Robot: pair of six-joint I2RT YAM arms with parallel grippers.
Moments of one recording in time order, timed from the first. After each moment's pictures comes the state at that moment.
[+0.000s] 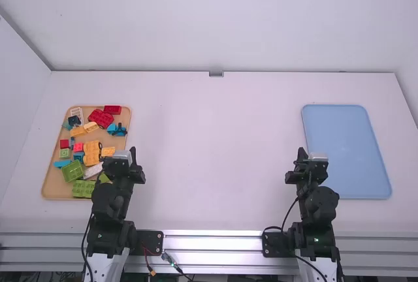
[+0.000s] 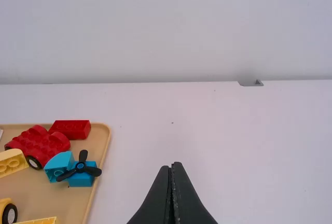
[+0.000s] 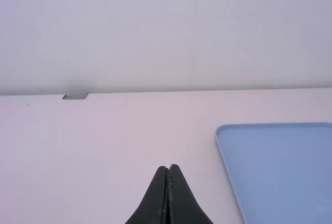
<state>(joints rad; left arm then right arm) 0.00 0.00 0.01 -0.10 0.00 0.00 0.00 0.01 0.01 -0.10 -0.02 0.00</state>
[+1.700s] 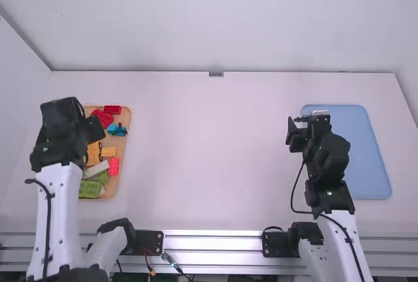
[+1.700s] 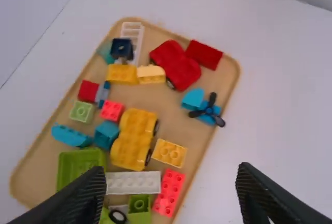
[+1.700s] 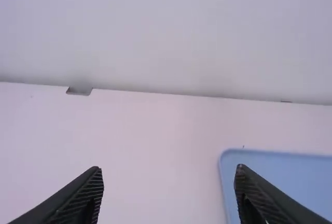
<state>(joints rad) 0.39 1.08 1.06 -0.79 -0.14 -0.11 0.01 0.77 0.52 -0.02 -0.07 -0.09</state>
